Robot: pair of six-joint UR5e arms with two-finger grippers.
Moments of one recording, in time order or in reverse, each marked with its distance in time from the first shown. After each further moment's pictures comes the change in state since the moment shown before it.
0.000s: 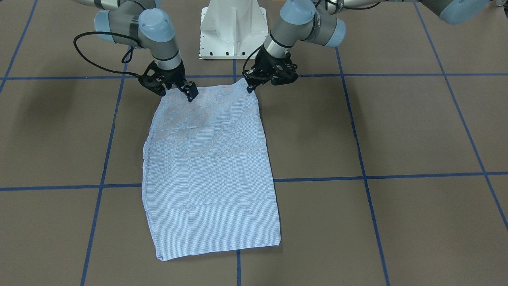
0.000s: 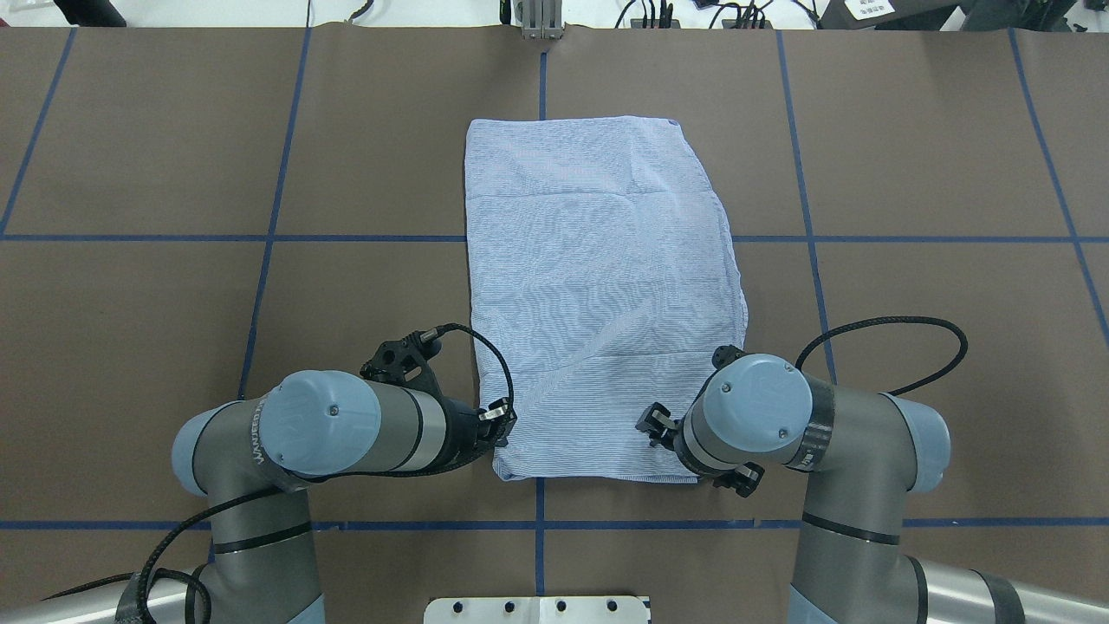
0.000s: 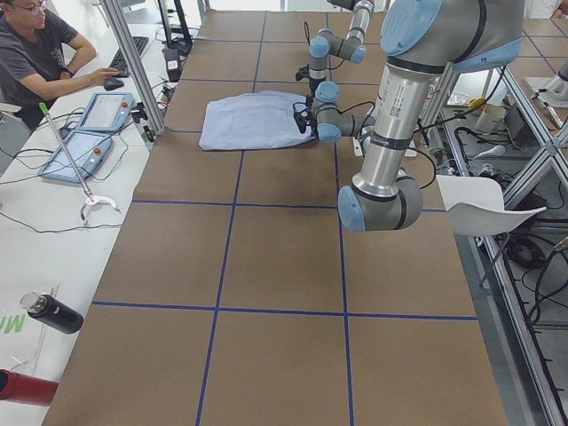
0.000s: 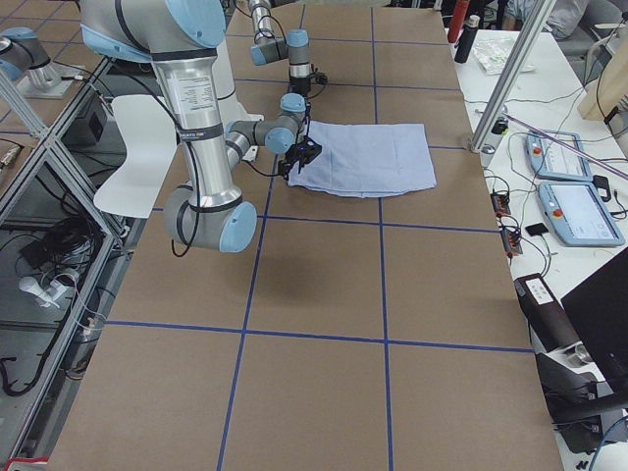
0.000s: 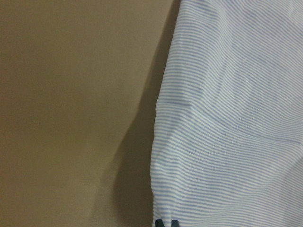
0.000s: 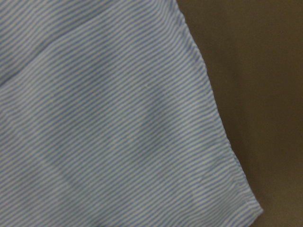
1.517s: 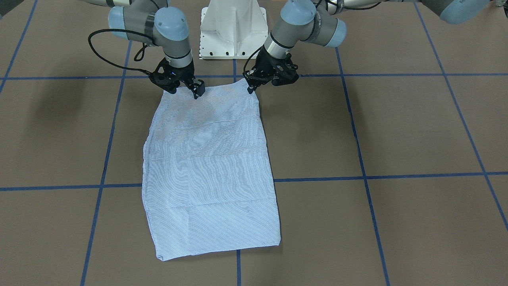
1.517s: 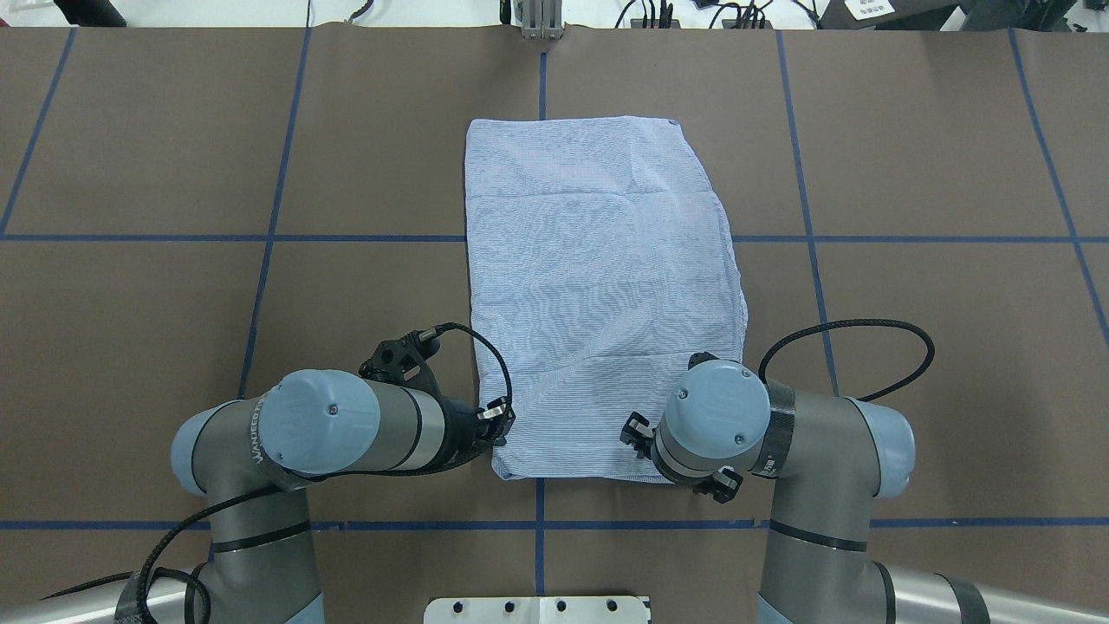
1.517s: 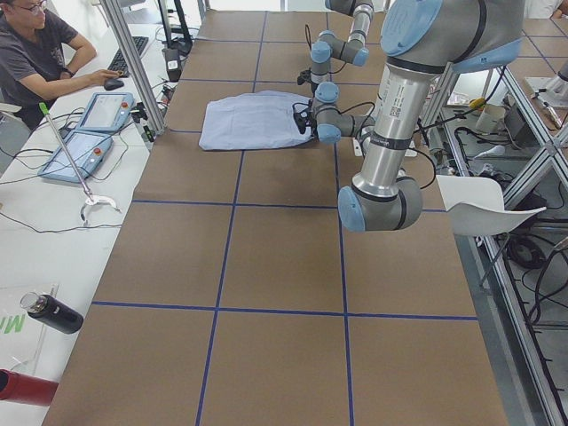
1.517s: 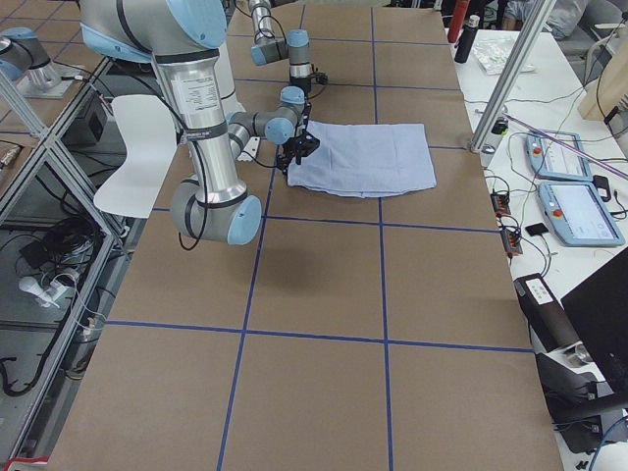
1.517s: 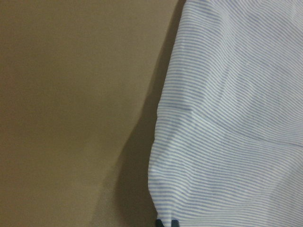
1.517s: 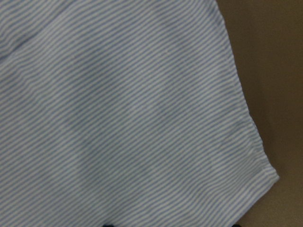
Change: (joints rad) left arm -0.001 0.002 0.002 0.000 0.000 0.000; right arm -0.020 0.060 -0.021 -0.076 -0.004 0.000
